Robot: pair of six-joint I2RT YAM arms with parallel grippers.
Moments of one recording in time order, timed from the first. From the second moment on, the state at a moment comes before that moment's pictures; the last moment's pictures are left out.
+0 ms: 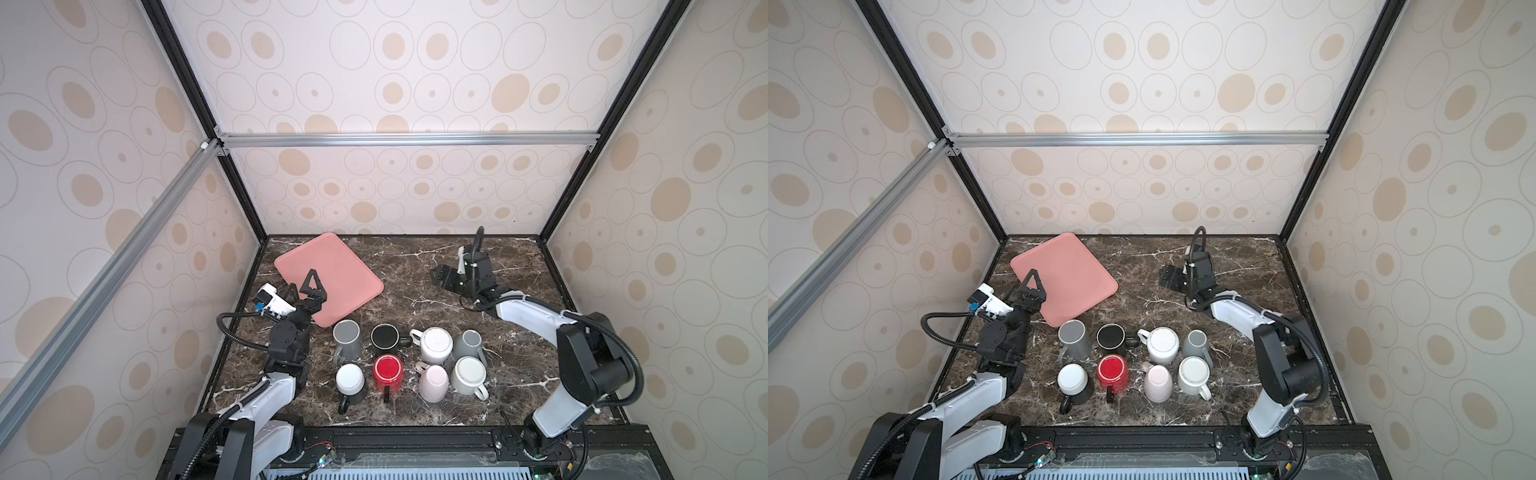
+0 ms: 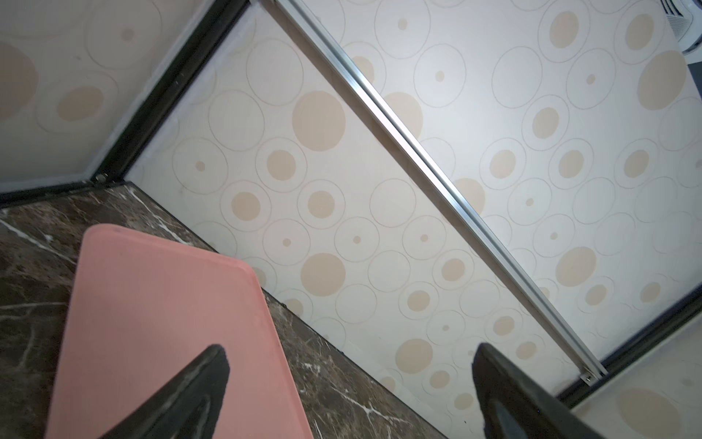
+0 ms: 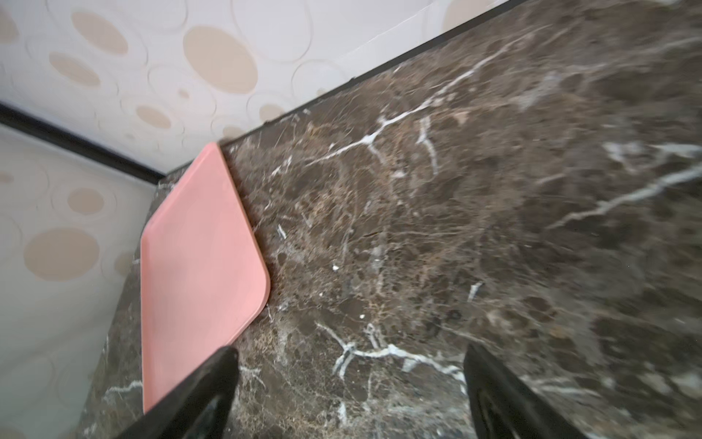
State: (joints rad) left arm -0.15 1.07 0.25 1.03 -0.17 -0.81; right arm 0.43 1.71 1.10 0.01 -0.08 0.61
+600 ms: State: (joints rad) left arm -0.16 0.91 0.24 0.89 -0.09 -0.85; right arm 0.68 2.19 1.62 -0.24 0.01 0.76
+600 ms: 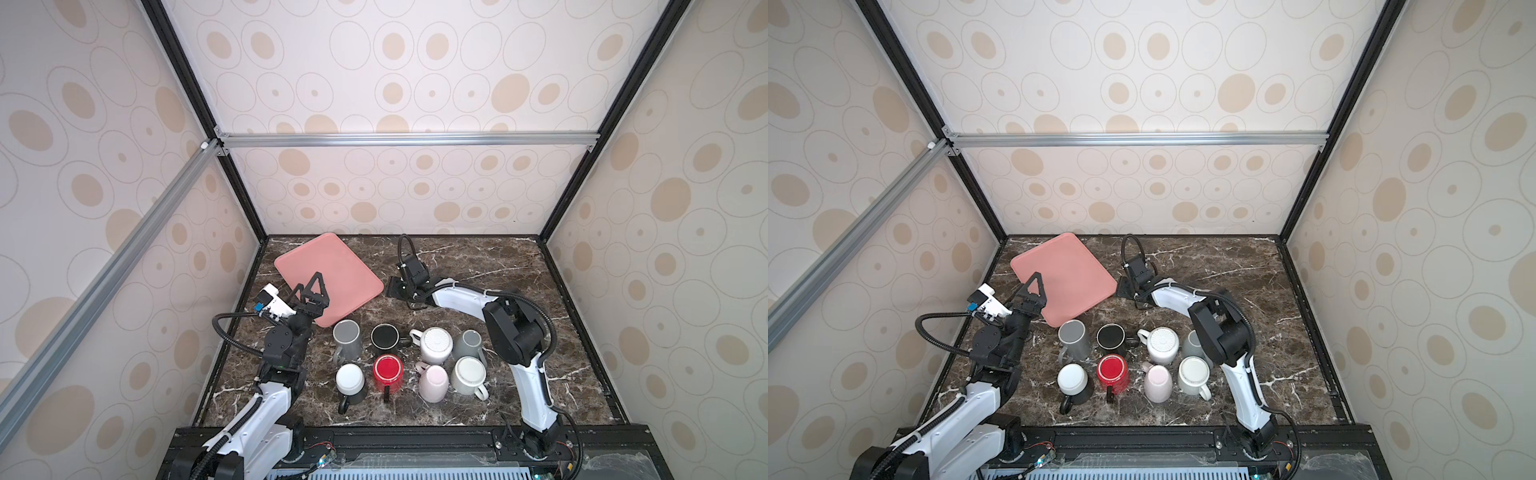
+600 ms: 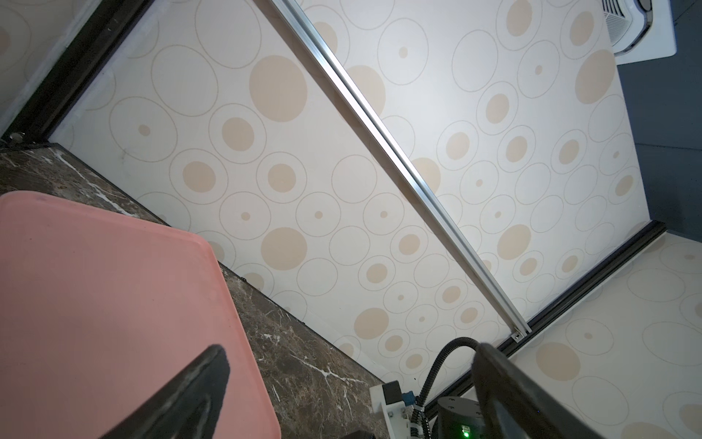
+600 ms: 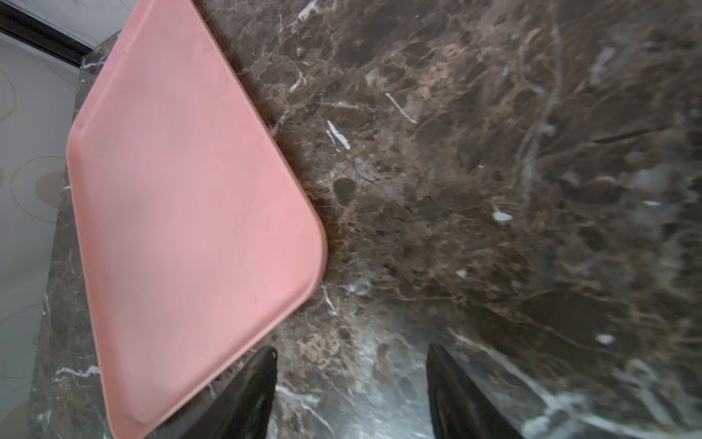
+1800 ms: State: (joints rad) left arm -0.18 0.97 0.26 0.83 -0.03 -0.88; right arm 0.65 2.46 2.03 -0.53 0.16 0.61
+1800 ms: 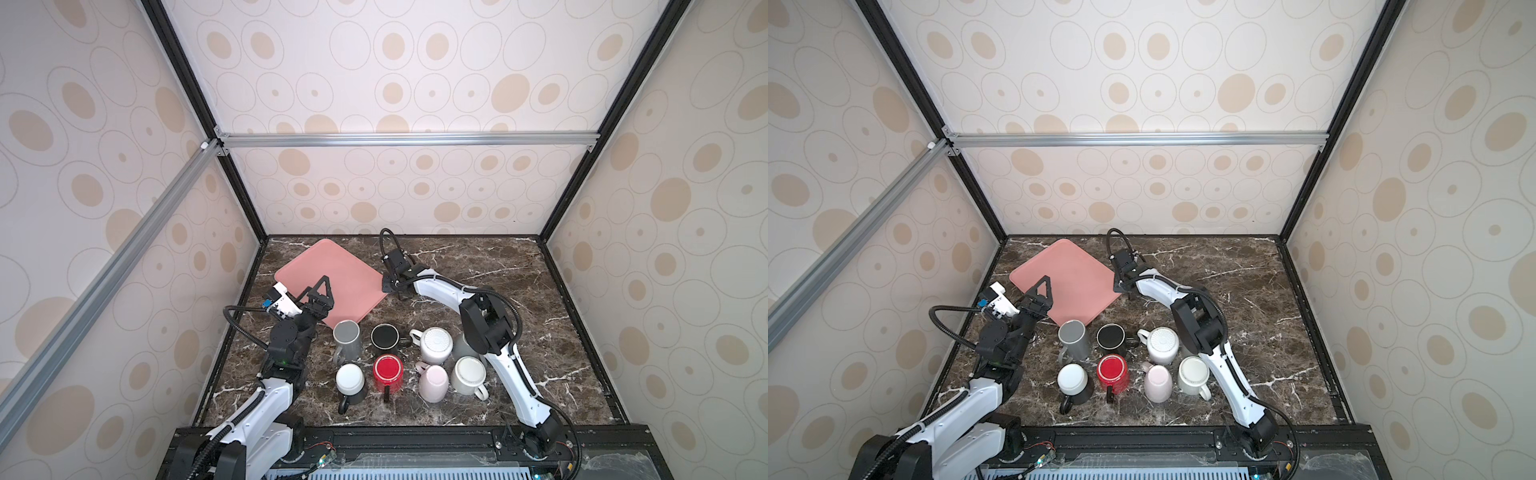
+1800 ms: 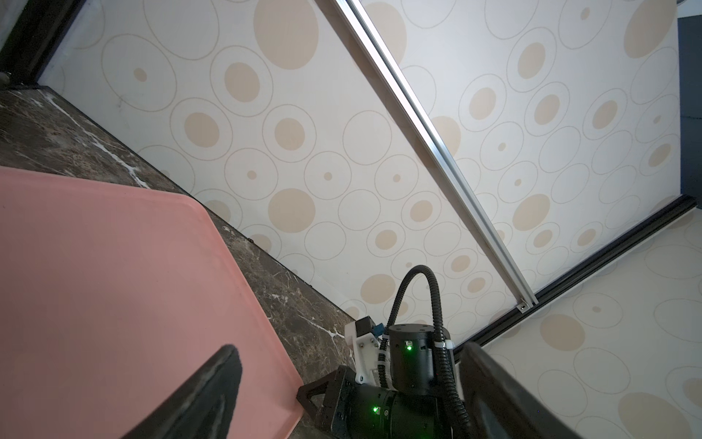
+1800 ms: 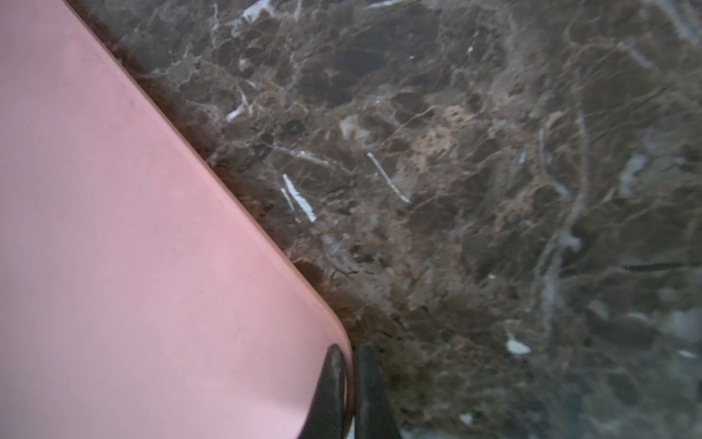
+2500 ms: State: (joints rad) left arm -0.19 1.01 0.28 0.82 0.00 -0.87; right arm 0.28 2.42 2.05 -0.73 -0.11 0.00
